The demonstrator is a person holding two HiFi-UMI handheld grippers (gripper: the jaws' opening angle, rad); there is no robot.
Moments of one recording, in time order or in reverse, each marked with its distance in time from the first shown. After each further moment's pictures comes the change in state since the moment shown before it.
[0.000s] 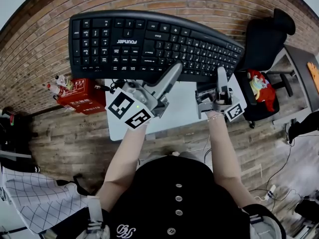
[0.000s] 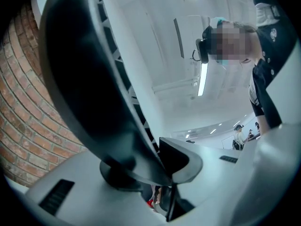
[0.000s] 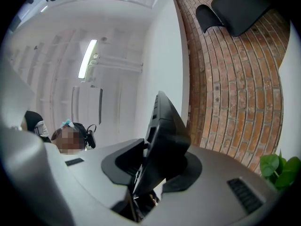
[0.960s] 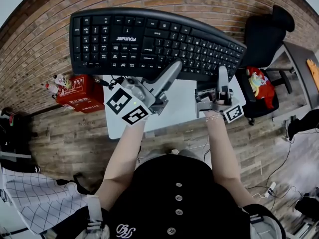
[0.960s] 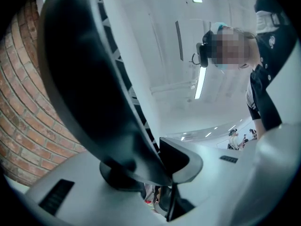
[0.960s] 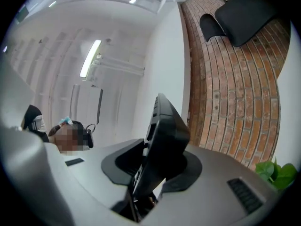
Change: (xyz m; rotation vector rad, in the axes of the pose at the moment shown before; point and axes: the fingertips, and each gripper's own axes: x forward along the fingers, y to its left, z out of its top) left arm 0.000 -0.002 -0.005 -0.040 -0.010 -0.055; right arm -0.007 0.009 0.004 -0.056 -0.056 -0.037
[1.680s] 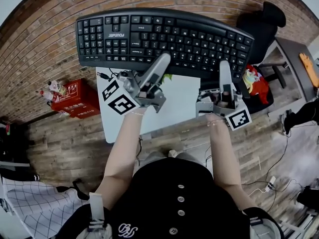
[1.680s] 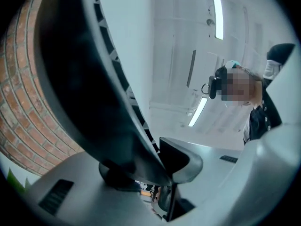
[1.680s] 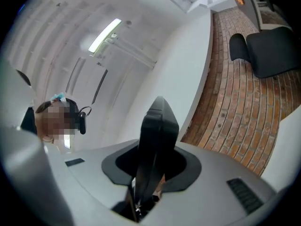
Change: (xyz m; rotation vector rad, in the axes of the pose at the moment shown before) left arm 0.001 0.018 0.017 -0.311 -0.184 -0.147; right arm 0.040 0.058 0.008 -0.280 0.065 -0.116
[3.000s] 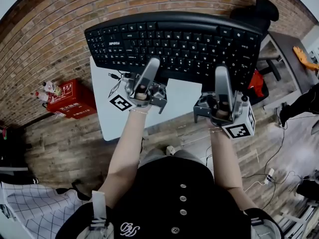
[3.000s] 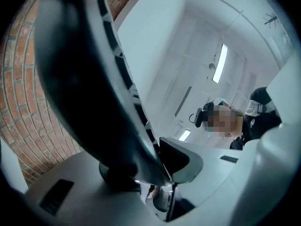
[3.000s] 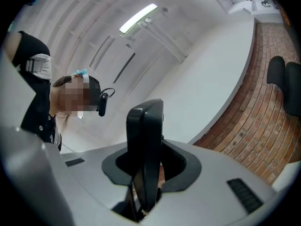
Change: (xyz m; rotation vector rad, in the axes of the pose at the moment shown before) left arm -0.025 -0.015 -0.002 -0.291 -0.276 -0.257; right arm 0.012 0.090 -0.006 -0.324 0.119 0.120
